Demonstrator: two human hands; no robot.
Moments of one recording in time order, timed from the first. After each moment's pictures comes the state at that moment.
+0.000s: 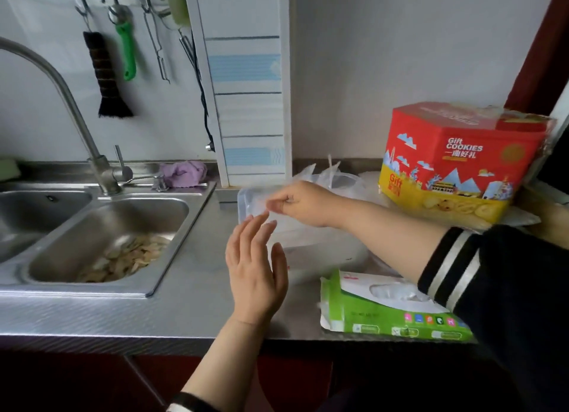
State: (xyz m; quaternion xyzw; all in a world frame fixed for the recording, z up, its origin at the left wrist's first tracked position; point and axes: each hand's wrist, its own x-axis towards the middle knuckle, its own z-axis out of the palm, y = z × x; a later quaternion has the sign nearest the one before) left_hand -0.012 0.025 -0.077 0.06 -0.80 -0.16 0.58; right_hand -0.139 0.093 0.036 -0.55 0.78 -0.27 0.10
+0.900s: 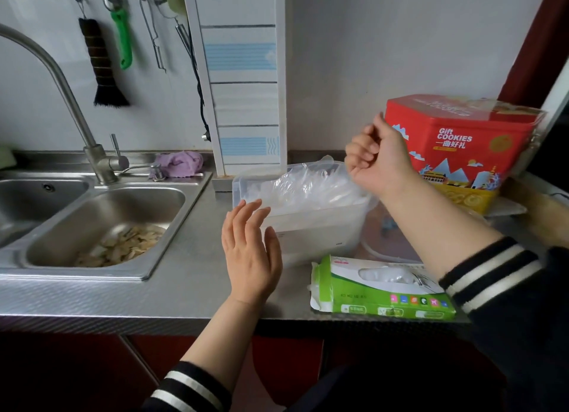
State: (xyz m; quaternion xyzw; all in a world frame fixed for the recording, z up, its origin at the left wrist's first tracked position) left_hand -0.015 0.026 -0.081 0.08 -0.79 -0.16 0.59; right_hand -0.177 0.158 0.068 -0.13 0.33 -0.89 0.29
